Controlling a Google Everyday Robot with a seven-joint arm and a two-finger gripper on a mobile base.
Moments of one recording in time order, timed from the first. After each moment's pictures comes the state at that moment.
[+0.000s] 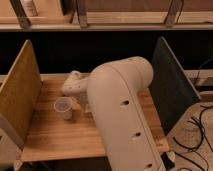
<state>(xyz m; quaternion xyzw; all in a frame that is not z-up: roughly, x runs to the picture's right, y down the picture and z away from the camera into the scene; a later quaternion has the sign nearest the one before) -0.096 0.116 0.899 -0.13 0.26 0.65 0.71</state>
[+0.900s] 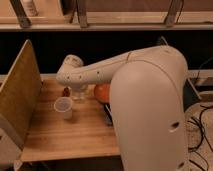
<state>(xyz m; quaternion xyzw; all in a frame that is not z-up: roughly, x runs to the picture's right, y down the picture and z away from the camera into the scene) -0.134 0.004 0.794 -0.10 0.11 0.69 0.71</state>
